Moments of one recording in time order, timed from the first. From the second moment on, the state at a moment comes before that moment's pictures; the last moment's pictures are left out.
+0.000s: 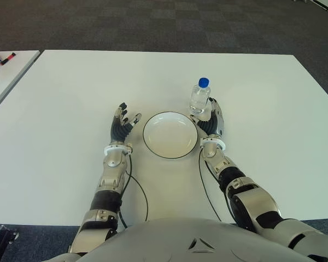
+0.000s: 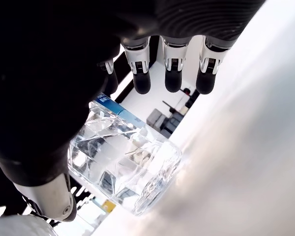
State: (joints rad) left arm -0.05 -0.02 0.06 0.43 0.04 -0.27 0.12; right arm -0.44 -0.08 0.20 1.03 -0.46 -0.33 -0.75
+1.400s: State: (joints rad) left arm -0.08 -0.03 0.01 0.58 0.14 -0.31 0.20; right arm -0.50 -0.05 0.18 1.12 -0.43 -0.32 -0.73
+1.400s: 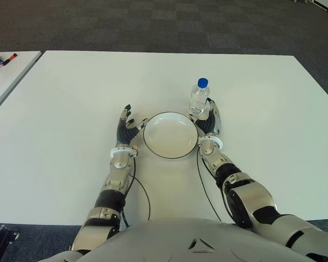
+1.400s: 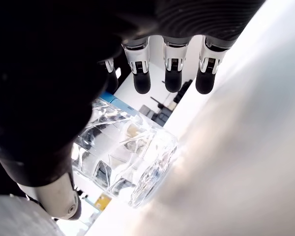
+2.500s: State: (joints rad) left arm -0.20 0.02 -0.02 0.80 0.19 -0.39 0.29; right arm -0.56 -0.05 0.18 1.15 -0.42 -0.31 -0.68
